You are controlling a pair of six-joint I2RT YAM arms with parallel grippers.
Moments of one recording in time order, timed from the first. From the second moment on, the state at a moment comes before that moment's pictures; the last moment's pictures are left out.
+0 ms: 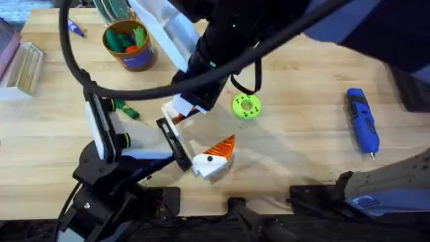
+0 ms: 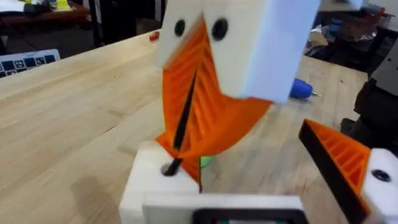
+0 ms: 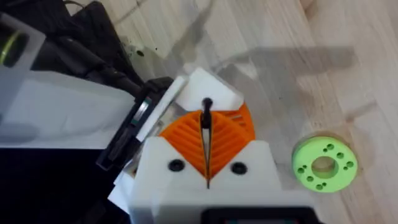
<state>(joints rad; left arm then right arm) -0.49 0.01 0.01 -0.06 0.56 -0.09 0.94 1.74 1.76 -1.22 -0.28 -0.10</state>
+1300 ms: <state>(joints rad) -0.49 0.01 0.01 -0.06 0.55 -0.09 0.94 1.77 1.77 -1.17 -0.28 -0.10</state>
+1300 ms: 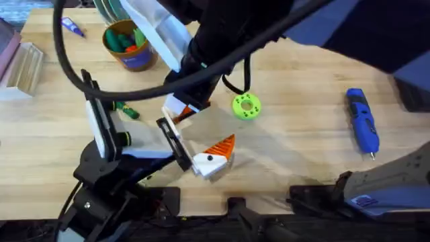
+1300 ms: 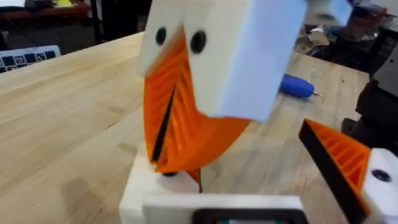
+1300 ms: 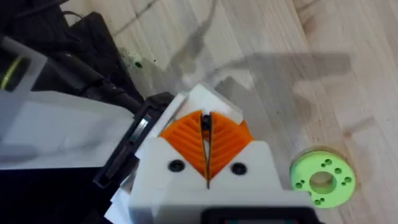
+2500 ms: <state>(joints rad) -0.49 0.01 0.01 -0.06 0.55 -0.08 0.68 1.46 1.70 -1.35 -0.35 -0.09</state>
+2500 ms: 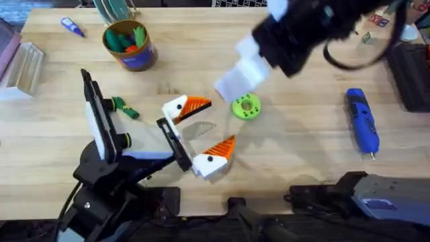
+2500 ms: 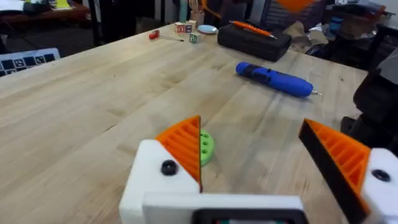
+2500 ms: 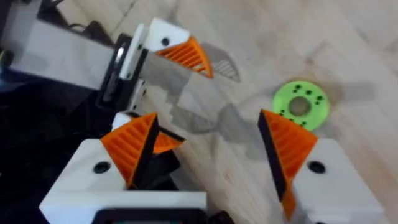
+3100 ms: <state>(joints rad) -0.49 0.01 0.01 -0.05 0.56 -0.07 0.58 0.99 1.14 -1.15 -0.58 0.00</state>
